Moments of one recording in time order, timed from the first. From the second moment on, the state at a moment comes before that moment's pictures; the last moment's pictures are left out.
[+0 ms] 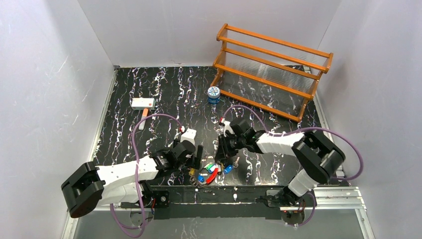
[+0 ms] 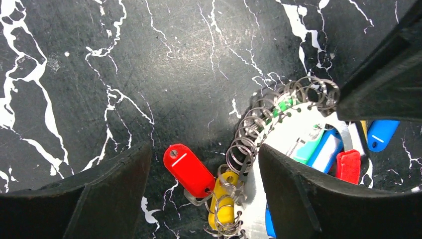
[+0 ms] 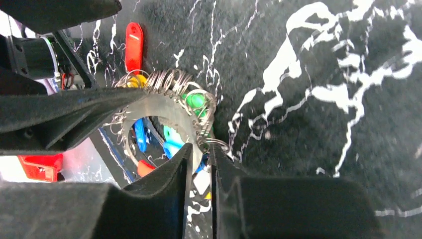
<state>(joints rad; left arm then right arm) -0.99 1.09 0.43 -0.19 -0.33 -0.56 0.81 1.54 0.65 0.05 -0.51 0.53</state>
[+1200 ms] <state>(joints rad) -0.75 1.04 0.41 -0.17 -0.17 -0.70 1.03 1.64 0.94 -0.20 -0.48 0.35</state>
